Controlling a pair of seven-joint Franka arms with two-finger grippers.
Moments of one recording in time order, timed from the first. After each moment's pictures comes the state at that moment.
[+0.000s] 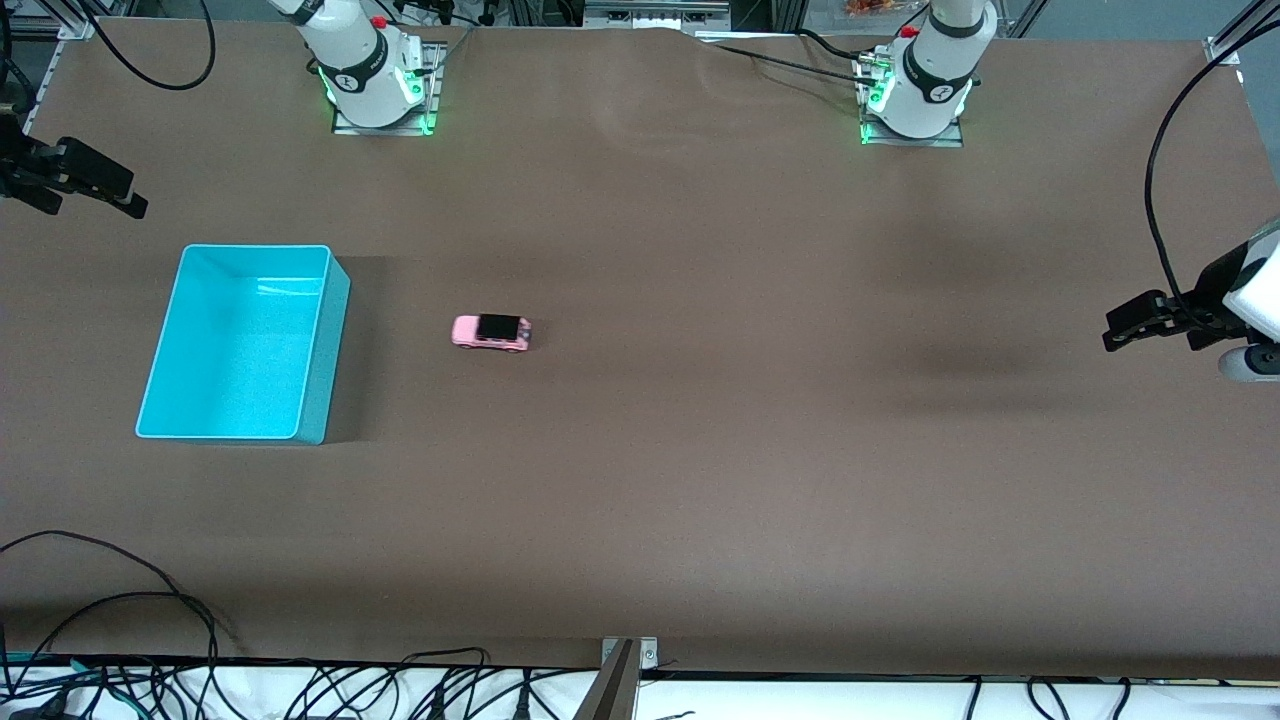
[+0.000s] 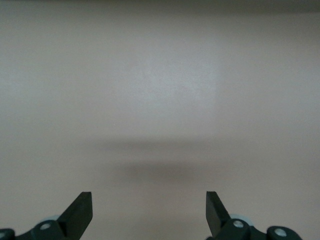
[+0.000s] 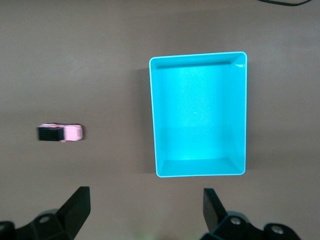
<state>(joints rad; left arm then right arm) 0.25 0.18 -0.21 -1.55 0.05 1.75 0.01 0.02 -0.05 -0.07 -1.59 0.05 1.52 0.01</state>
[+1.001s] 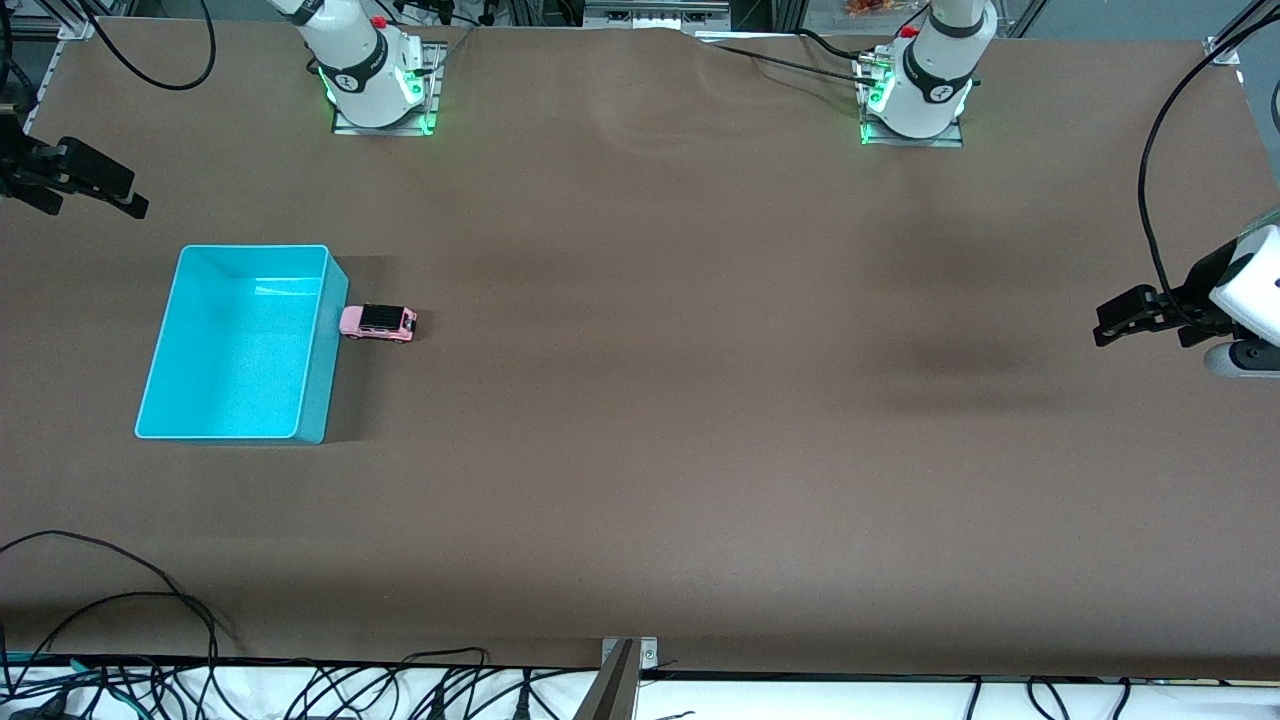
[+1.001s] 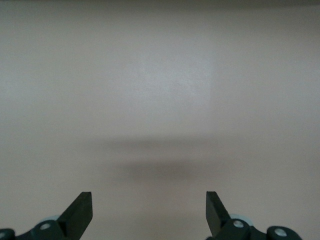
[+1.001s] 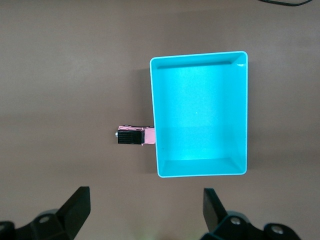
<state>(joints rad) 0.25 0.18 -0.22 -1.55 0.05 1.74 0.02 0.02 -0.05 -0.07 -1.59 0.05 1.52 0.01</state>
